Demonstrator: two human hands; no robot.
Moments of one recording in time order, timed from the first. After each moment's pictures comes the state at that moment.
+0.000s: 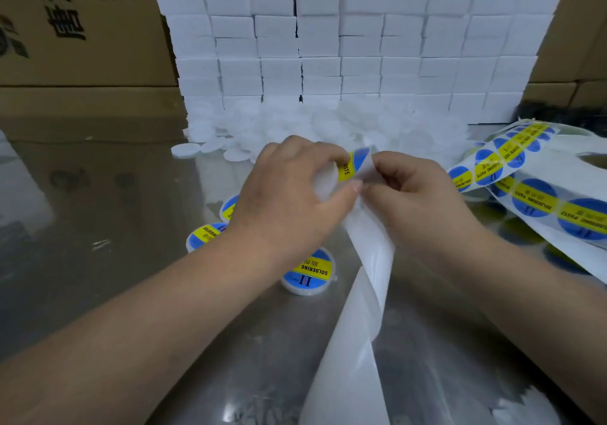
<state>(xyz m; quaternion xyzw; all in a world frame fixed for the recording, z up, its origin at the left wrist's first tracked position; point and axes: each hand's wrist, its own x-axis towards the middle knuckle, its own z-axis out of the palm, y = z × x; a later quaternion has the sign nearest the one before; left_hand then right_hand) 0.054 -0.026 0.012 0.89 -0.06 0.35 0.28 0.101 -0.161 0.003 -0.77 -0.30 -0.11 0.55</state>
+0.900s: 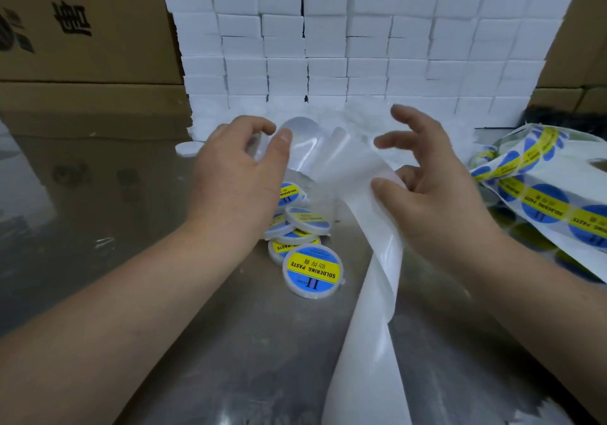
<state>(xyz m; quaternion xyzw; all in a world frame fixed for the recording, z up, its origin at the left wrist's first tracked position) 0.059 0.009 0.013 0.80 0.07 0.44 0.40 0.099 -0.164 0.007 -0.75 -0.34 -0.18 0.54</state>
